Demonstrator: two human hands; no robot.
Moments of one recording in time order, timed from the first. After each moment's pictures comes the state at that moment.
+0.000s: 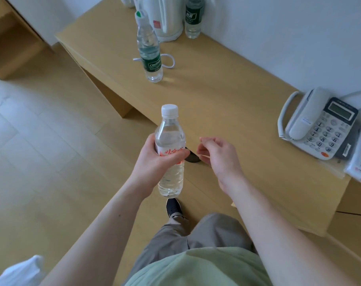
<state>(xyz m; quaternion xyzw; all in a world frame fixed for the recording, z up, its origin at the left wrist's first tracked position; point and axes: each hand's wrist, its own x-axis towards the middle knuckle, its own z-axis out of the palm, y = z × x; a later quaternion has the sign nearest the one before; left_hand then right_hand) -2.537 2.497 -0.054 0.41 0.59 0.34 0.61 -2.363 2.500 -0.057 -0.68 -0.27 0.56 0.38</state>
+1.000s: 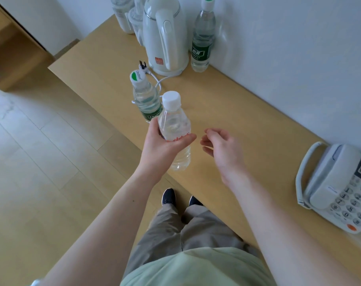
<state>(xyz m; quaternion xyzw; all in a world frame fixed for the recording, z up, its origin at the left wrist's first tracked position) -2.510 2.709 -0.056 0.43 0.61 0.41 0.52 -2.354 2.703 -0.059 -0.67 -0.25 0.56 0.42</state>
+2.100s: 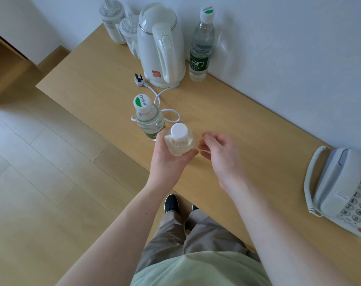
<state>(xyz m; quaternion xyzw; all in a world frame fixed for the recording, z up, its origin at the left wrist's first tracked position) -2.522 2.738 -0.080 0.46 0.65 0.35 0.50 -2.382 2.737 -0.065 -0.69 -0.24 0.53 0.43</state>
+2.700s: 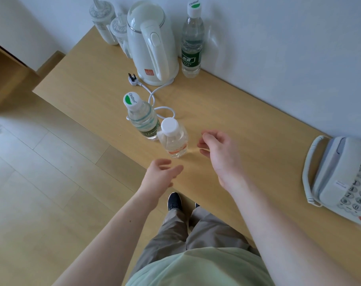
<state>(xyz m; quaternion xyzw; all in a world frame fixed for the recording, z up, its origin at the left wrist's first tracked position) -2.540 2.710 -0.094 0.32 0.71 0.13 0.61 -2.369 2.726 -0.069 -0.68 -0.23 0.55 0.42</state>
